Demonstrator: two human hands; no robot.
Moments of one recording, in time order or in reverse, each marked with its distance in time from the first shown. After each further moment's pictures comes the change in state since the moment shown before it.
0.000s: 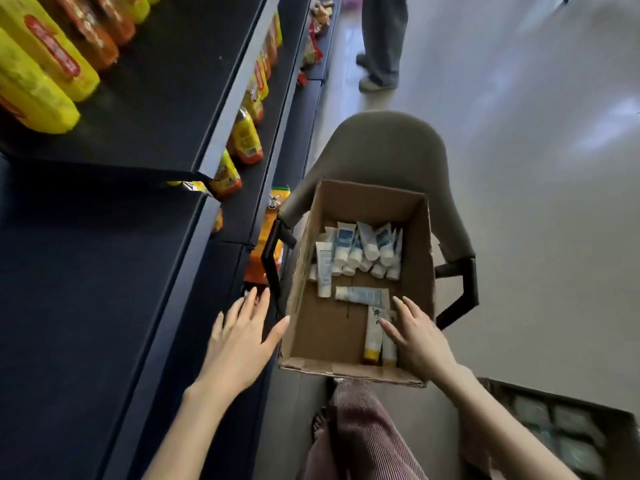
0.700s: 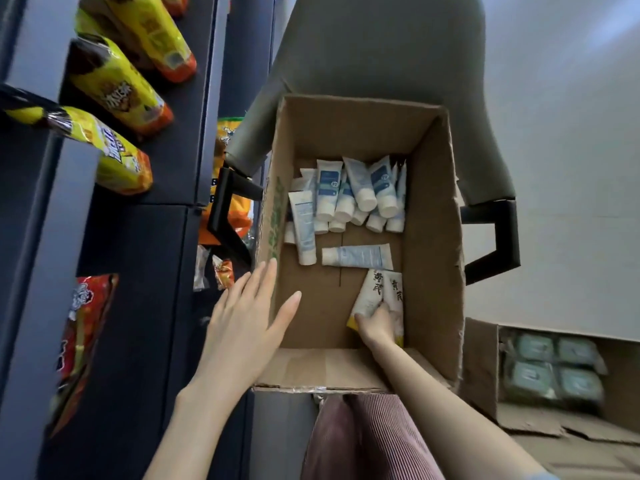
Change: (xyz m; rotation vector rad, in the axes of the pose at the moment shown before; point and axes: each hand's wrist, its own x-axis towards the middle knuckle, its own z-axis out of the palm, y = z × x) left_hand 0.094 0.020 0.075 -0.086 -0.054 0.091; right_hand 0.107 0.008 0.164 0.569 -0.140 0.727
